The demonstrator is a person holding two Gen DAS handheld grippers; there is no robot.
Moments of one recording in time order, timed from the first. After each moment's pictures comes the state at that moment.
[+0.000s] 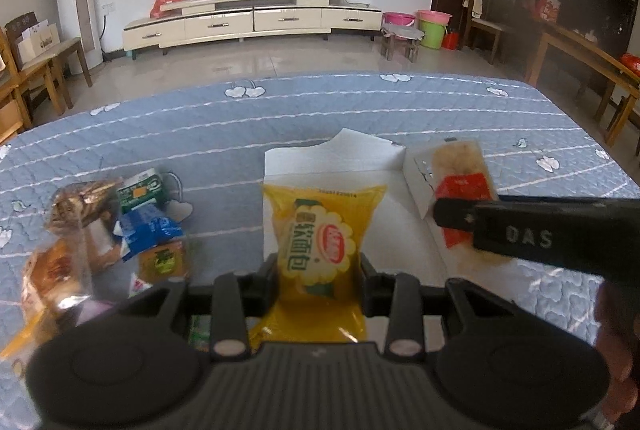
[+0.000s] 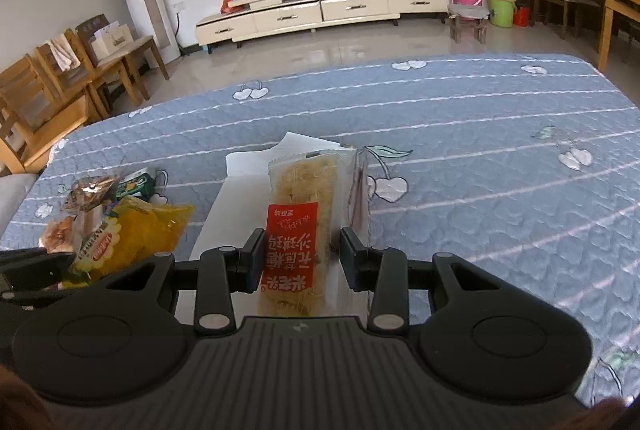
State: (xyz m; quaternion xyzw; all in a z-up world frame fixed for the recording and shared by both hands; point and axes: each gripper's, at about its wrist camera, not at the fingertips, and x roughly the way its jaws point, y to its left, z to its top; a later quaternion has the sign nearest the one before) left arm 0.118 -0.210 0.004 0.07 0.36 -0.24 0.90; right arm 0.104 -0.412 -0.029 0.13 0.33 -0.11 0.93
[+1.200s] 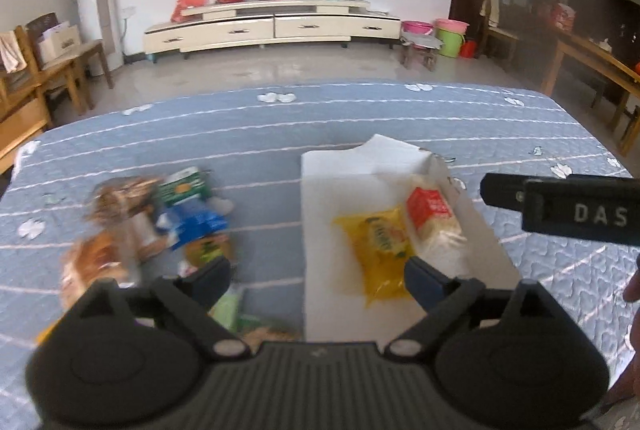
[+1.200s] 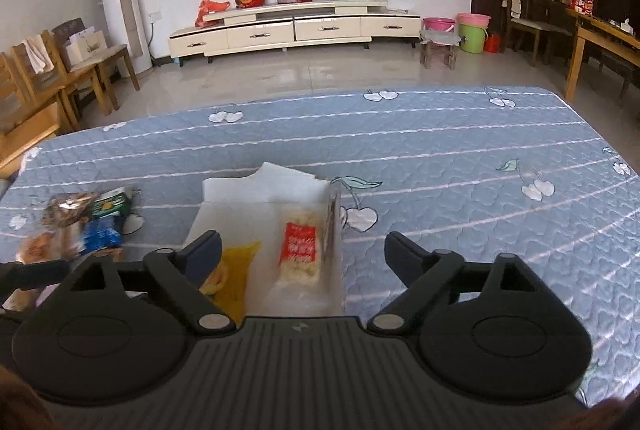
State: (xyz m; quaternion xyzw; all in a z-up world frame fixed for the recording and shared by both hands) left arm 0.093 -0.167 0.020 0.07 0.35 -0.21 0.91; right arm 0.084 -0.378 0.003 0.09 0.30 -0.17 0.93
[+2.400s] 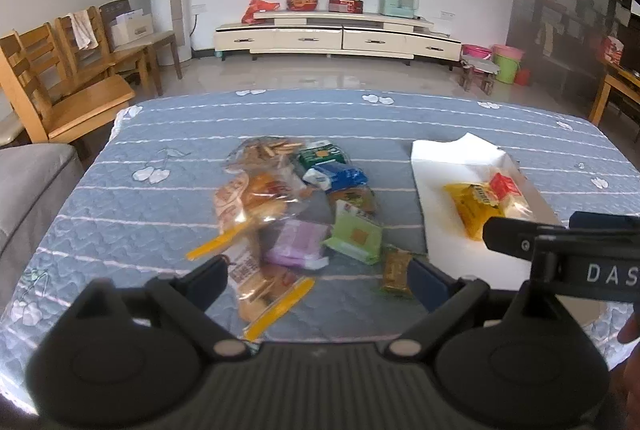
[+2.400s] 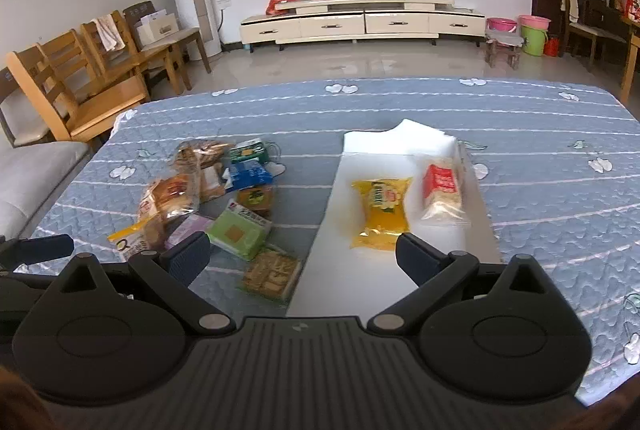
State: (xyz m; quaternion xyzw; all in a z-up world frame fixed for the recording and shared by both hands) left arm 0.050 -0.047 0.026 0.04 0.34 -0.13 0.93; right arm 0.065 -0.265 -0.008 0.09 0.31 -0.07 0.94
